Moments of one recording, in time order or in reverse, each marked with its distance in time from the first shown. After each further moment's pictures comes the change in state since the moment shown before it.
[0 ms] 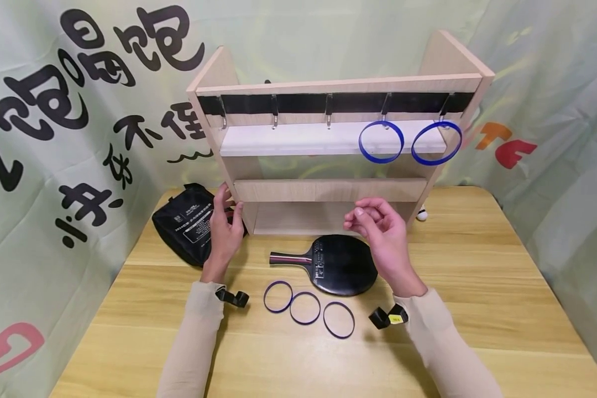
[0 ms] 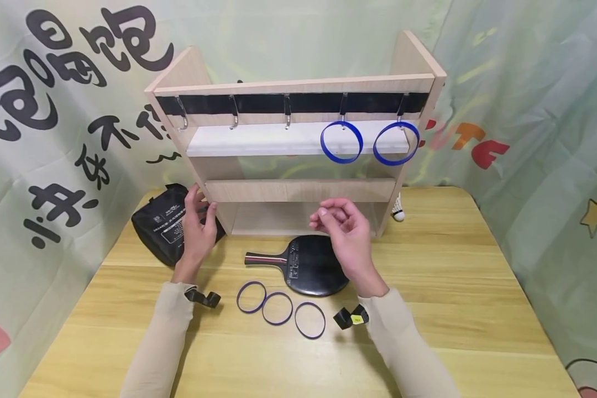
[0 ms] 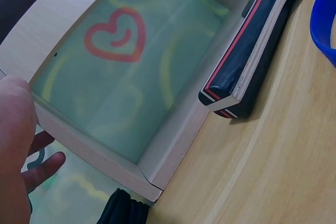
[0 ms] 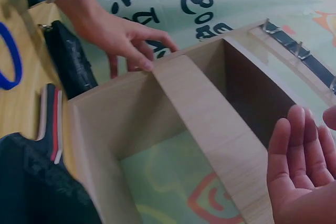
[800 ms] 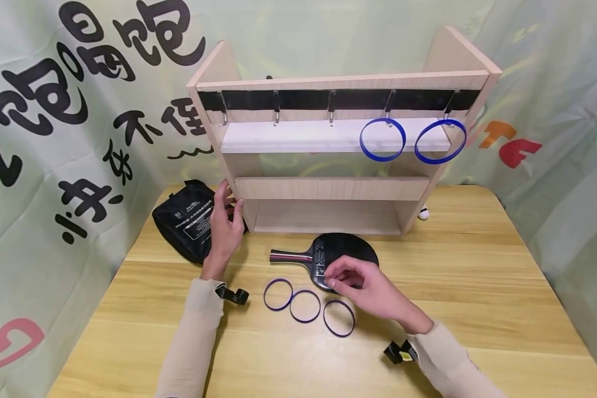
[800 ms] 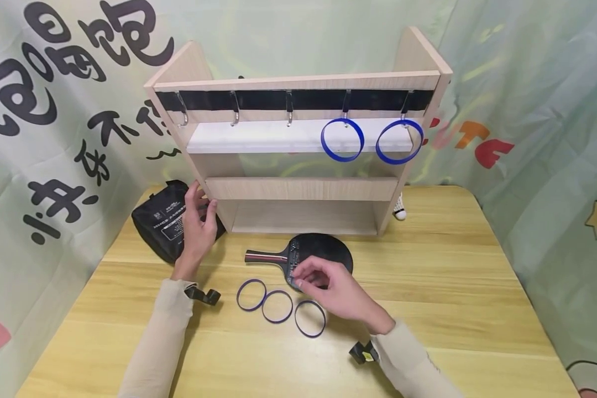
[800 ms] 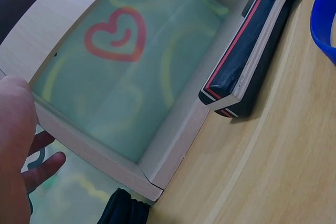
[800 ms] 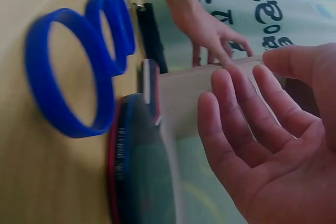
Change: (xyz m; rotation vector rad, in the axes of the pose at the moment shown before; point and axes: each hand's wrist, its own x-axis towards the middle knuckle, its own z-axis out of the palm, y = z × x) left_hand 0.001 -0.001 0.000 -0.004 -0.011 -0.009; right_hand -0.058 0.031 -0.025 -0.533 -0.605 0.172
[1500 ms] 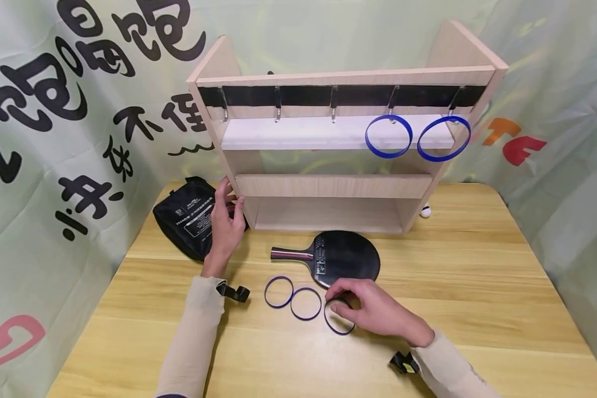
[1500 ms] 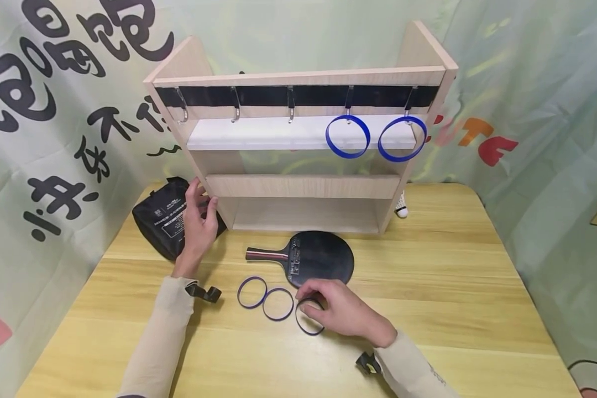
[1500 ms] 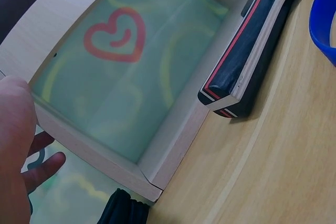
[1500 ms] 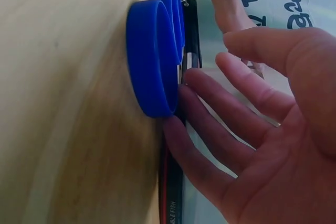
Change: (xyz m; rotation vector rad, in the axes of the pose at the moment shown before) left_hand 0.001 0.000 0.000 0.001 0.002 -0.003; right_hand -0.019 0.022 0.011 -0.280 -0.142 -0.043
